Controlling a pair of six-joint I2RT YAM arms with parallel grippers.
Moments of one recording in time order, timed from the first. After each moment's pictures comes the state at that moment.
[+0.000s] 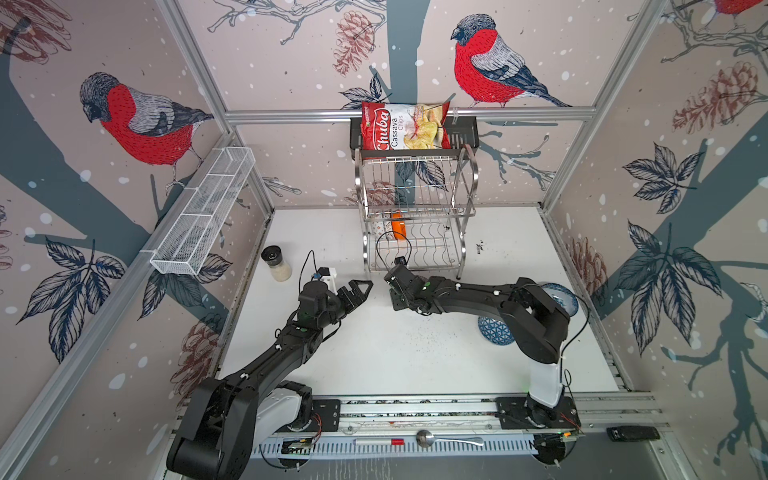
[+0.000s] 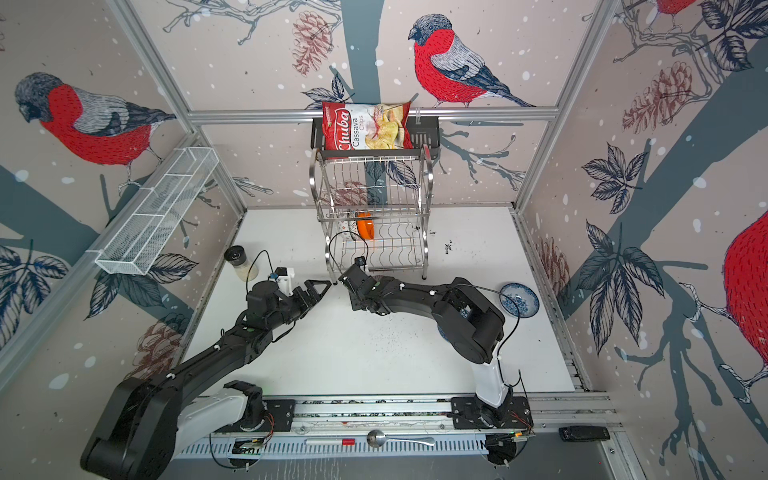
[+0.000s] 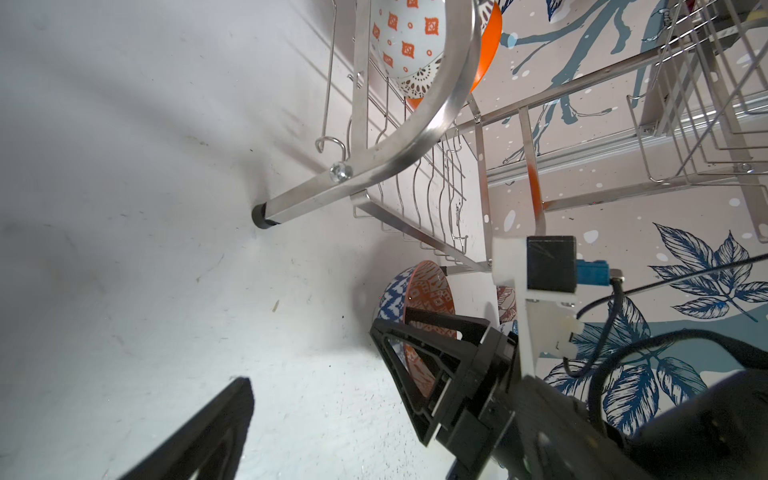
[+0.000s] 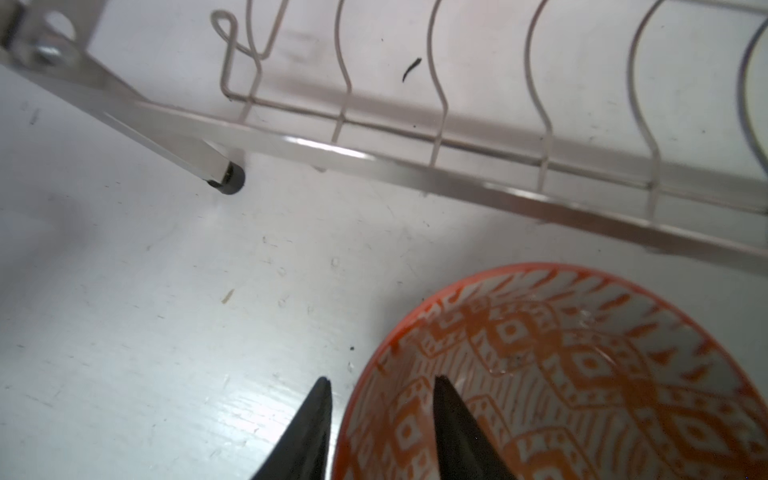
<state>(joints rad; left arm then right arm) -0.26 1.10 0.33 0.32 0.43 -0.95 0.99 1.96 1.28 -0.35 0.29 0.52</state>
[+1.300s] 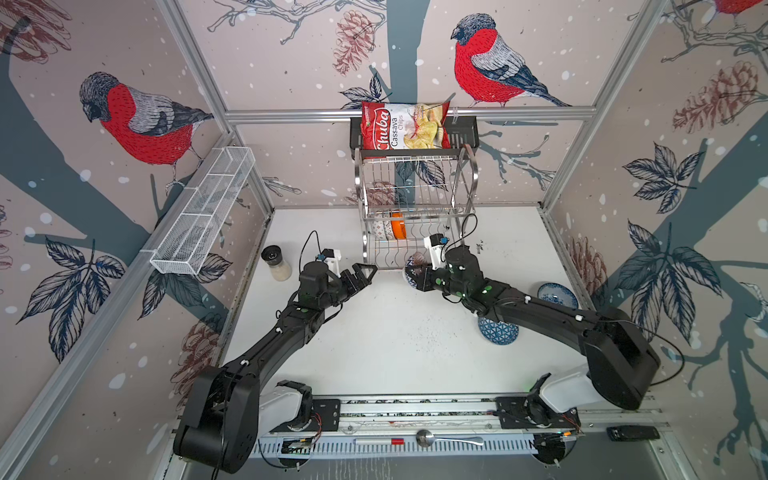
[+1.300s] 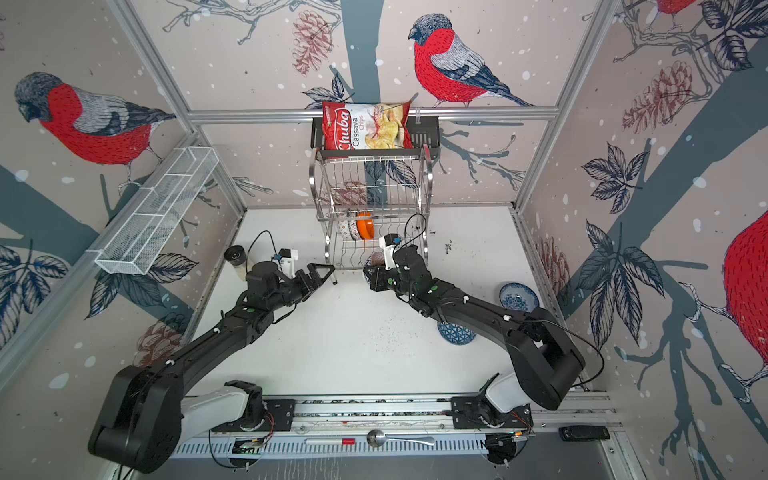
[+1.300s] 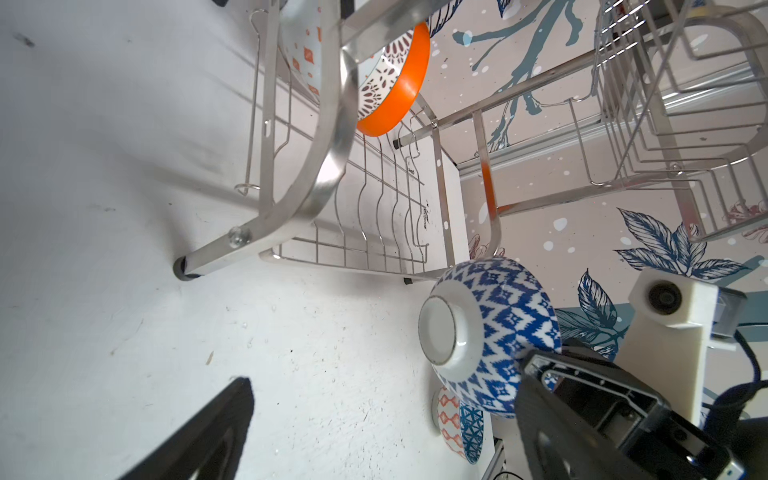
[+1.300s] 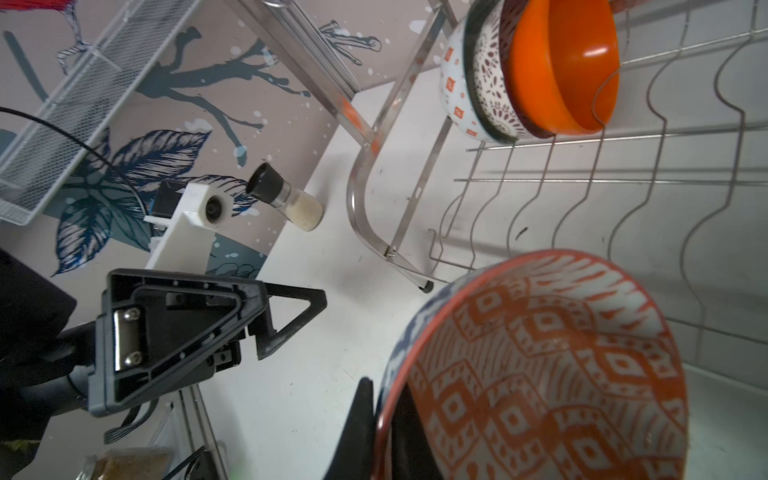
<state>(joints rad) -0.25 1.17 0.55 0.20 0.51 -0.88 0.78 1.47 0.88 0.23 -0.23 0.61</state>
